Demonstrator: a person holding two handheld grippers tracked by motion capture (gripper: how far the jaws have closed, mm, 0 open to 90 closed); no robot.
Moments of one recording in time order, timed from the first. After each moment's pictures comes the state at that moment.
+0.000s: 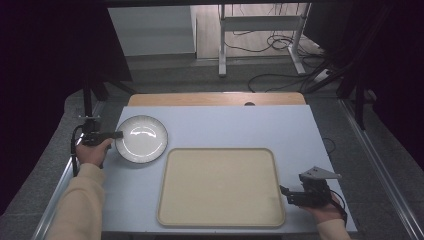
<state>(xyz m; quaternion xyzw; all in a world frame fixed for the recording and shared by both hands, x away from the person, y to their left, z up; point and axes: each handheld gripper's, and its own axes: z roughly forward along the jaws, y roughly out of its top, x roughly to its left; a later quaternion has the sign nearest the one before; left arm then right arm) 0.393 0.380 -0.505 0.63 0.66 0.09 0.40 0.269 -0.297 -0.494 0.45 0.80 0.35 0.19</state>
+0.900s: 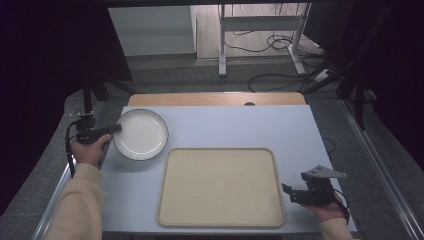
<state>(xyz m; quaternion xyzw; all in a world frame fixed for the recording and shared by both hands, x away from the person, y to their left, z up) 0.376 0.378 -0.473 0.61 0.63 0.11 0.47 0.272 -0.305 -0.491 0.46 0.79 0.37 0.19</state>
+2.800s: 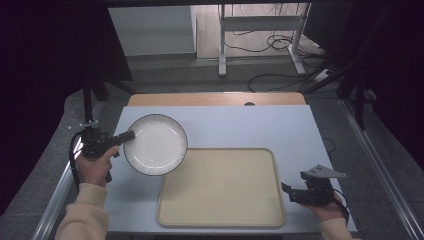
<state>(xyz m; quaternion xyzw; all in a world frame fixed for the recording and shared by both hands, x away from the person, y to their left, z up) 0.310 0.309 -0.432 0.62 0.57 0.08 0.53 0.271 -0.302 -0.488 0.45 0.79 0.37 0.19</state>
